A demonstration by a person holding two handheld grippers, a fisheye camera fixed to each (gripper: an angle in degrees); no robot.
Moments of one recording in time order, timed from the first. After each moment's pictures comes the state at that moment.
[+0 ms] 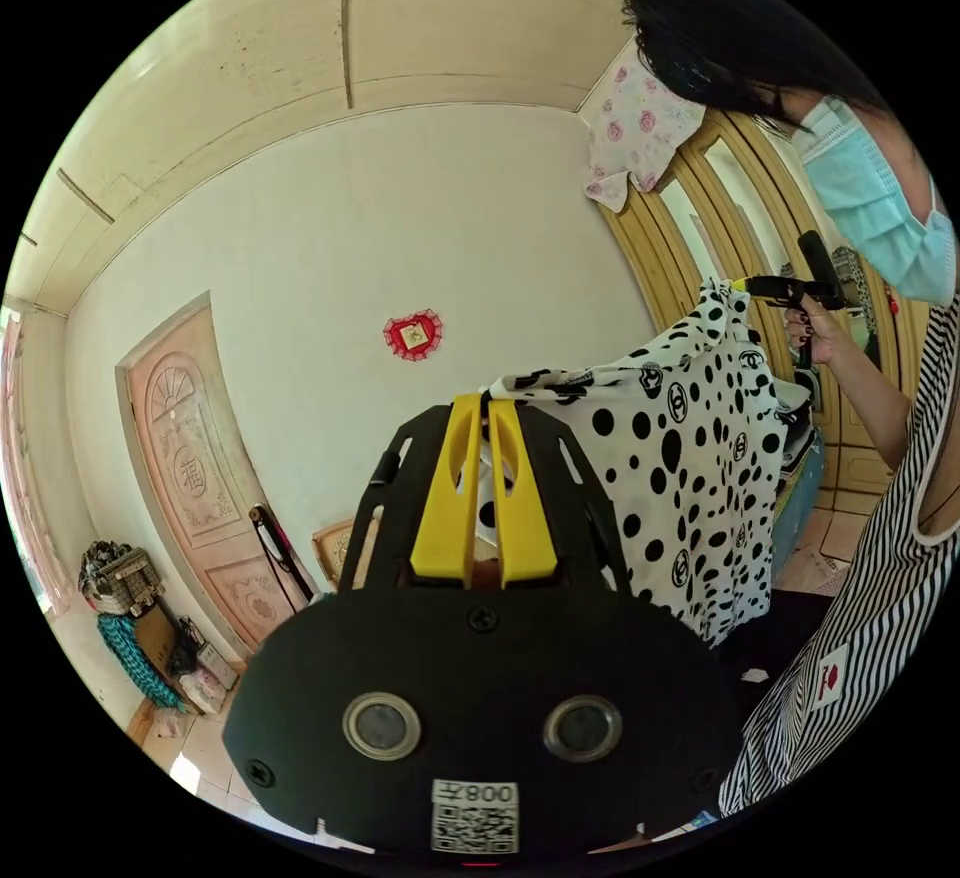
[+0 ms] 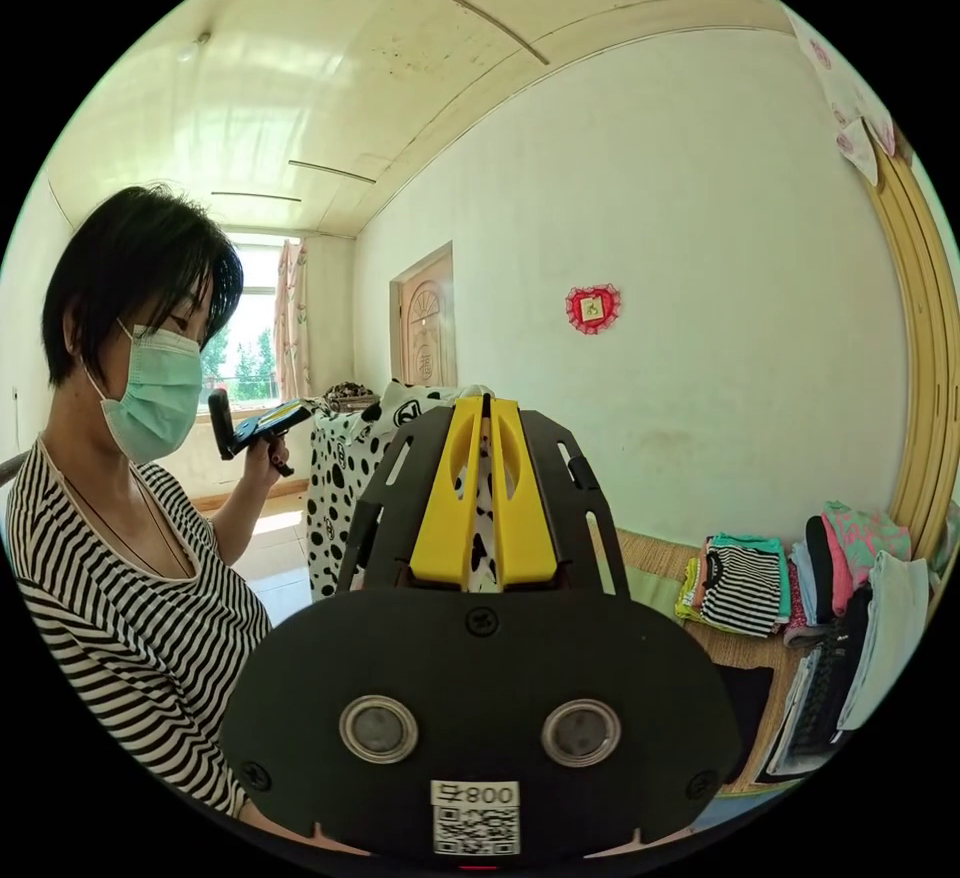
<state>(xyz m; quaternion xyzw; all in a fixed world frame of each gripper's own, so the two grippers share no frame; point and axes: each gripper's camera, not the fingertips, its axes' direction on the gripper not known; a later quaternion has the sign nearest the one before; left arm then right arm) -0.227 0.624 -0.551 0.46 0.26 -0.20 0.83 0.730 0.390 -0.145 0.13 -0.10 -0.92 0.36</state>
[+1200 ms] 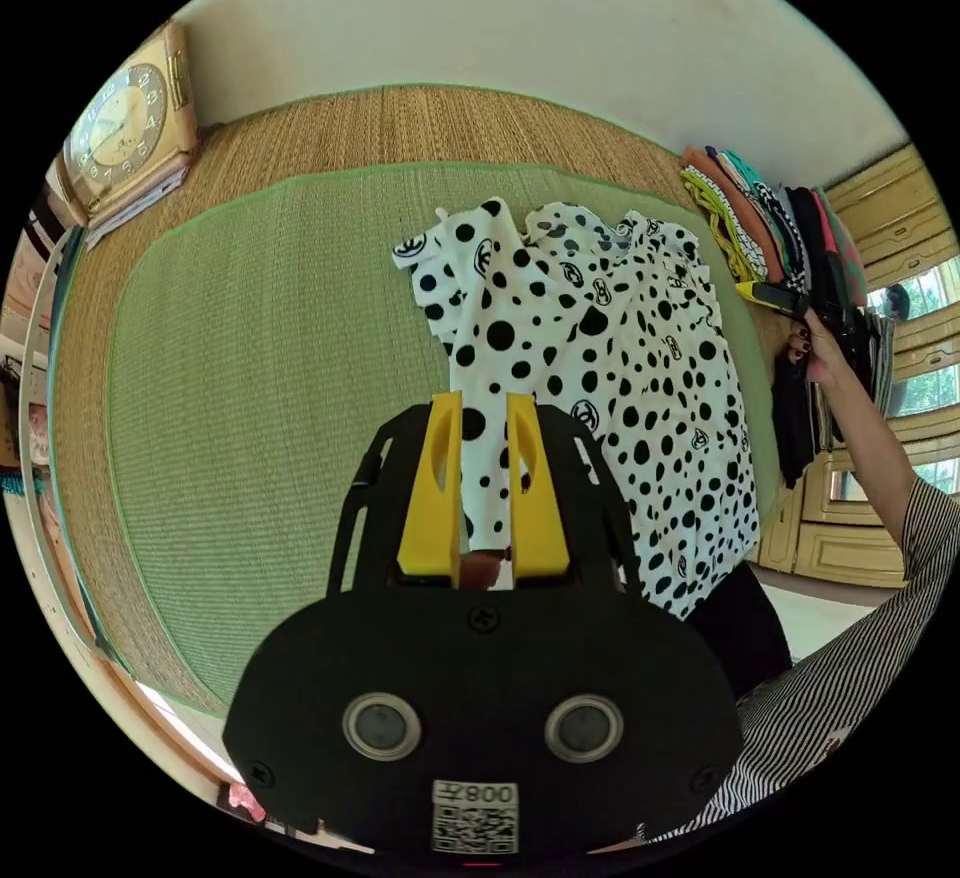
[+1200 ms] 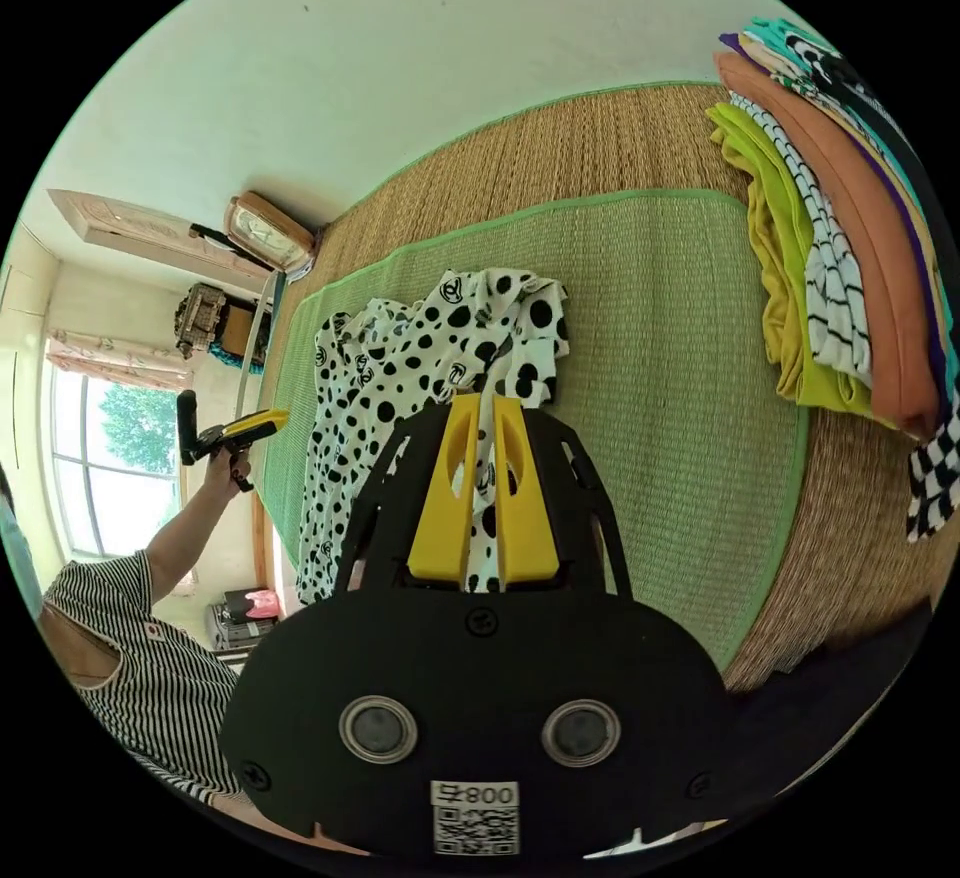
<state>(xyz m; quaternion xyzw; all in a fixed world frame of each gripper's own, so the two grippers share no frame) -0.095 0.132 0.214 -0.15 0.59 -0.10 0.79 0.255 -0.225 0.302 -0.09 0.32 -0.66 0.67</state>
